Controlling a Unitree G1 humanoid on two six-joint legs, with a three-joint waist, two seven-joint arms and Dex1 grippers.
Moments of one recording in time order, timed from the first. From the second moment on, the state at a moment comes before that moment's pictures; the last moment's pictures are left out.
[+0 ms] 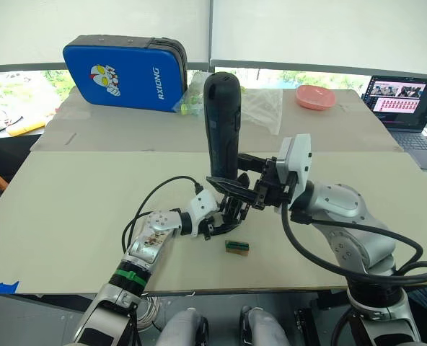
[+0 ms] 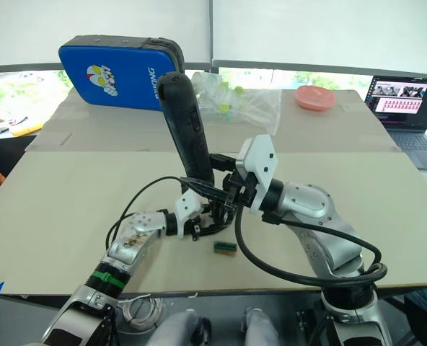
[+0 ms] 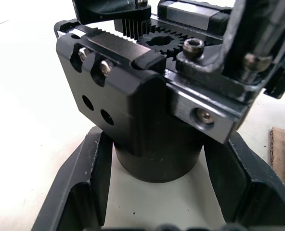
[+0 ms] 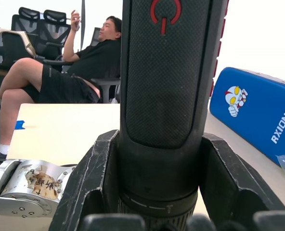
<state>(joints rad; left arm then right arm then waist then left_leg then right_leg) -0.48 0.27 -0.27 0.27 -0.08 0.11 -0.90 -0.48 -0.43 0.10 -0.51 0.52 0.47 0.71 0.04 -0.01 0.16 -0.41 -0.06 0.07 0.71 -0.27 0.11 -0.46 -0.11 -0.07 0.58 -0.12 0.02</state>
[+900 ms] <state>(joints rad) -0.48 0.28 -0.27 0.27 -0.08 0.11 -0.89 -0.42 -0.38 0.09 -0.50 0.52 0.44 0.62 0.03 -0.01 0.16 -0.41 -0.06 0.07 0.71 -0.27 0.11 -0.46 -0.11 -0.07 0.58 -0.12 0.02</state>
